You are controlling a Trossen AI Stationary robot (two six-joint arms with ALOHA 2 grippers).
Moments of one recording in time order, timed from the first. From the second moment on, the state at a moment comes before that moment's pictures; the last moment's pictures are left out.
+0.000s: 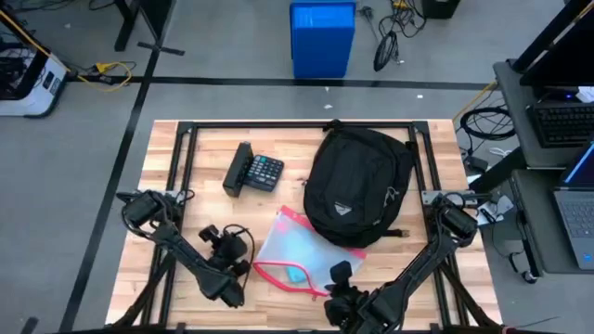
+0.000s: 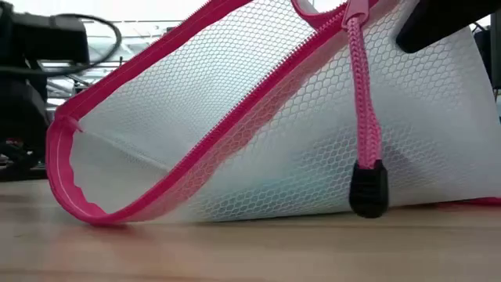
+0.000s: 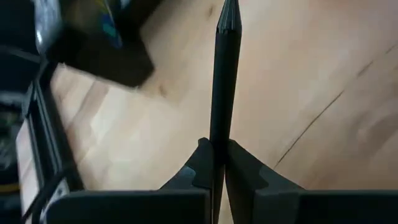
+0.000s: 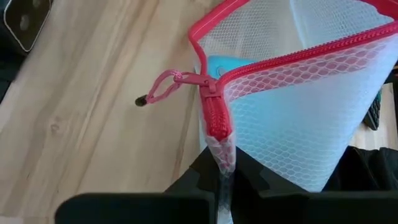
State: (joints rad) left arm -0.76 1.95 1.17 -1.35 -0.55 -1.51; right arm 0.81 2.09 1.66 -0.89 0.70 0.39
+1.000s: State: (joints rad) left arm -0.64 1.95 1.03 -1.29 -0.37 -1.37; right arm 0.81 2.09 1.66 -0.89 0.68 0.42
